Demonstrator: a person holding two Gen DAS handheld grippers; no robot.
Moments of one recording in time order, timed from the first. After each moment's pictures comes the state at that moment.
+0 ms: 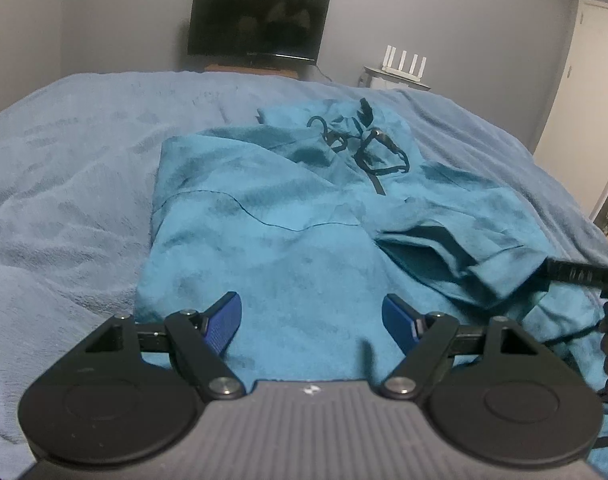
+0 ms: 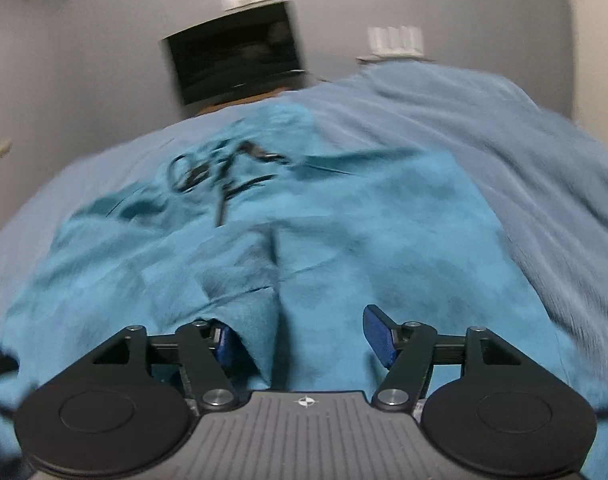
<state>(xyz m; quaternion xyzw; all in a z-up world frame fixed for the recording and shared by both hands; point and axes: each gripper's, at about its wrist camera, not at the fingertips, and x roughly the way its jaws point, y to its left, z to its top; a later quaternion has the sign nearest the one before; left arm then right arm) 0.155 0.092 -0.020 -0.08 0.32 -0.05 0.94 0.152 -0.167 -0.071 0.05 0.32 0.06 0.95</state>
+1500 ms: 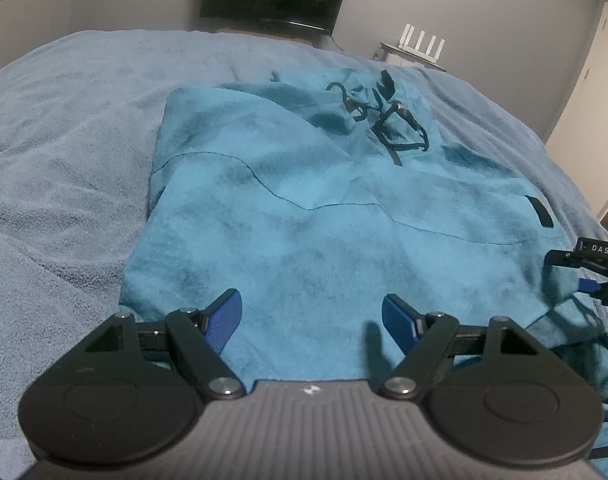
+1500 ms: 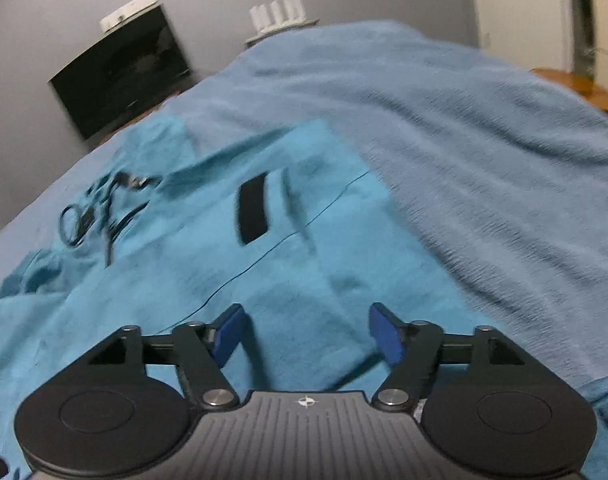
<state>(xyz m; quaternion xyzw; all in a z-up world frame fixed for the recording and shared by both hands) 0.187 0.102 -0.045 -0.12 0.36 -0.04 0.92 0.190 -0.242 -0.085 0.19 0.36 -0.07 0.91</state>
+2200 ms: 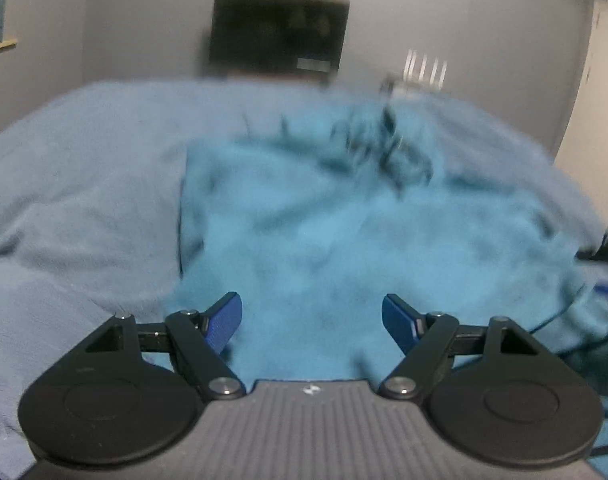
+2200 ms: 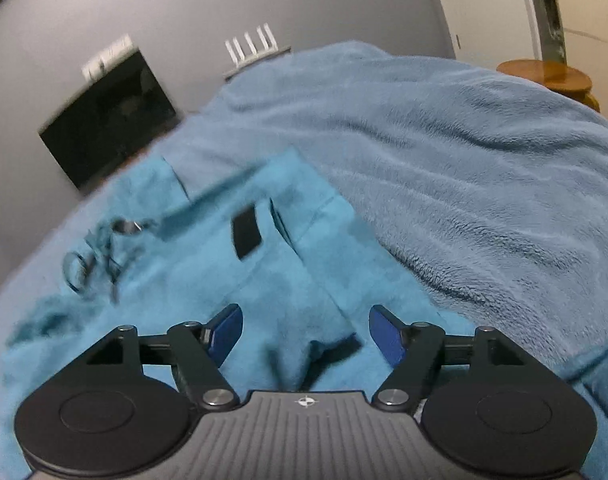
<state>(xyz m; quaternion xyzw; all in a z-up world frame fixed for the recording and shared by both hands) 0.153 0.092 -0.009 -0.09 0.29 -0.01 0.95 0.151 -0.262 -0.066 0.26 0.30 -0.10 0.91</state>
